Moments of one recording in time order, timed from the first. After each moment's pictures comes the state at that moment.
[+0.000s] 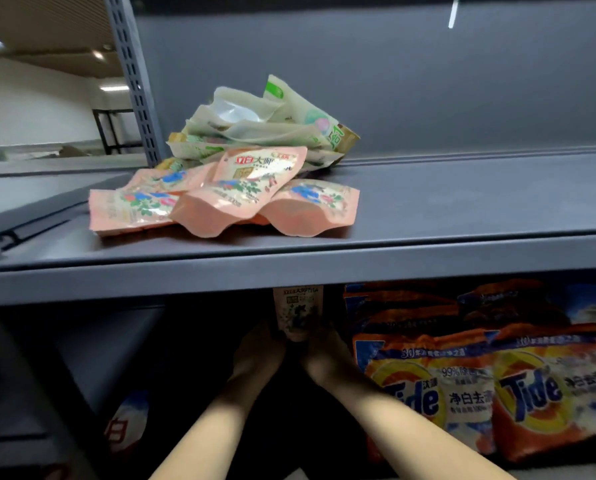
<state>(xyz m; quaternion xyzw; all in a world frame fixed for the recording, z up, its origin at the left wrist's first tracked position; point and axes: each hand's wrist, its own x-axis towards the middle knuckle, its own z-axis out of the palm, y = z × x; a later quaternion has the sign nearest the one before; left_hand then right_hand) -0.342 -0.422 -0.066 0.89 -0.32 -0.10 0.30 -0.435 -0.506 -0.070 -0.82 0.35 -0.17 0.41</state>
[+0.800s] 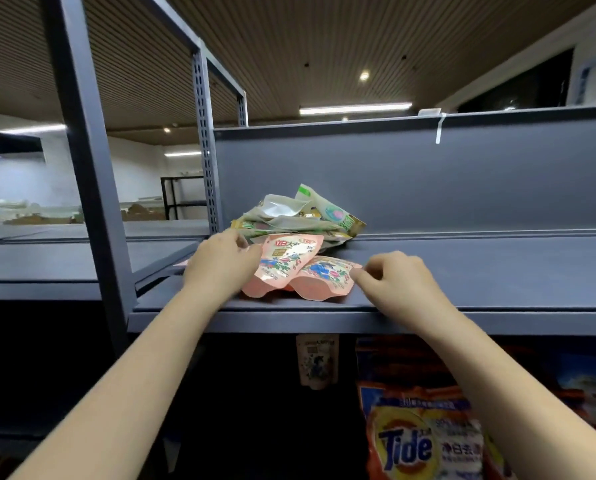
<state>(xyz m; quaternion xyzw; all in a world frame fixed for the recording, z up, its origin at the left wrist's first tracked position) -0.398 -0.317 0.199 0.88 -0.27 0.20 0.34 -0.566 -0.485 0.172 -0.89 0.25 -0.34 0.16</state>
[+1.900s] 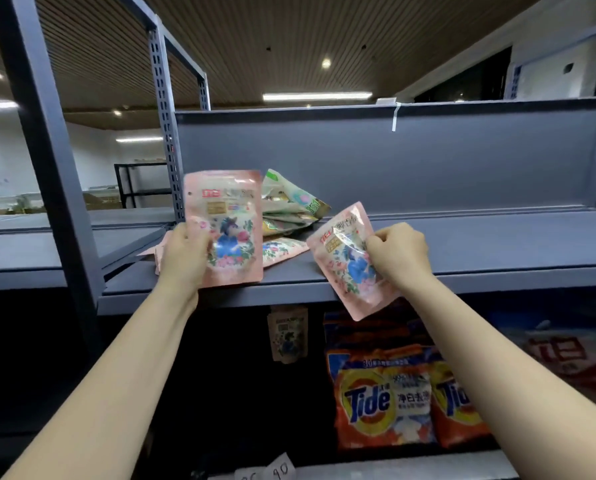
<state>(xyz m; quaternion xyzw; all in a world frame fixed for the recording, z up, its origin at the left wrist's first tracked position) -0.399 -0.315 0.166 0.61 -0.24 0.06 0.75 -0.592 -0.508 0.169 -0.80 0.36 -0.42 0.23</state>
